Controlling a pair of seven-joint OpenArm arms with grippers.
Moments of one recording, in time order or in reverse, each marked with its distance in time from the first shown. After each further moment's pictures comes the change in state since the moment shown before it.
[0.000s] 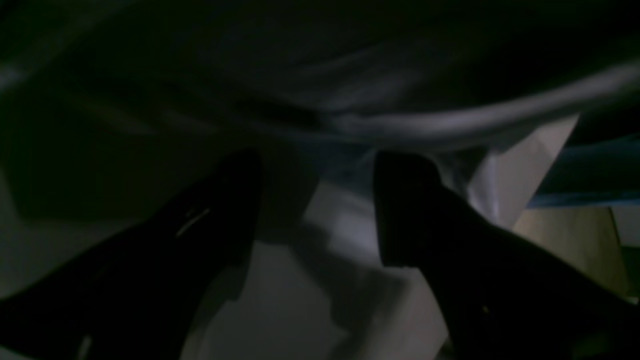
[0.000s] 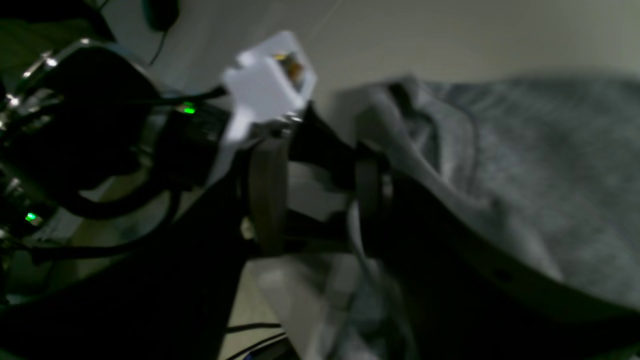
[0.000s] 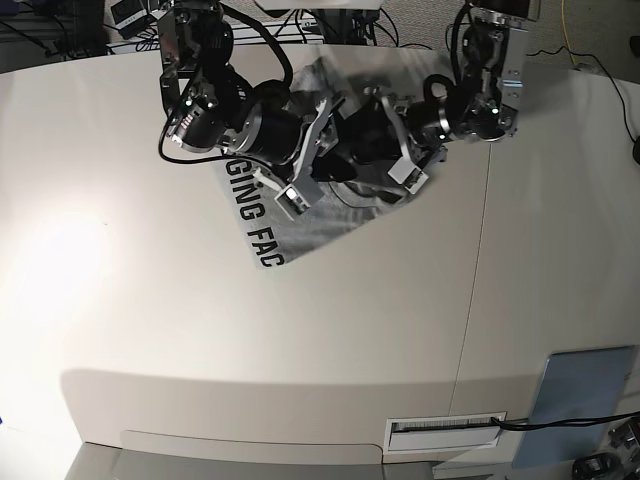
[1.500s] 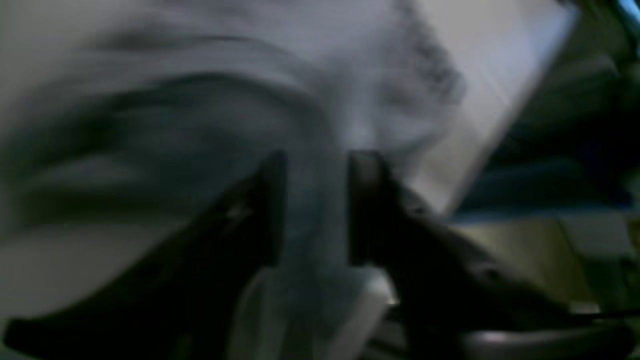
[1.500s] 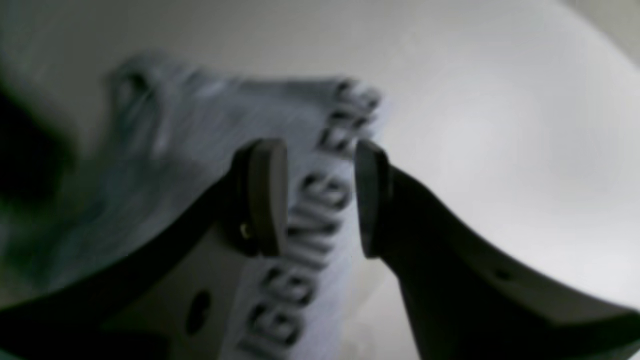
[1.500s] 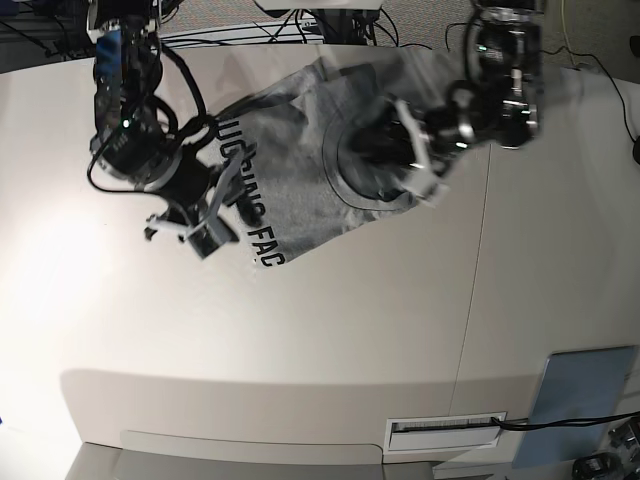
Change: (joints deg) left arm 0.7 4.5 -5.4 9.7 -15.6 -3.3 14.4; right arm 6.3 13.4 8.4 -0.6 -15.5 0.6 7.8
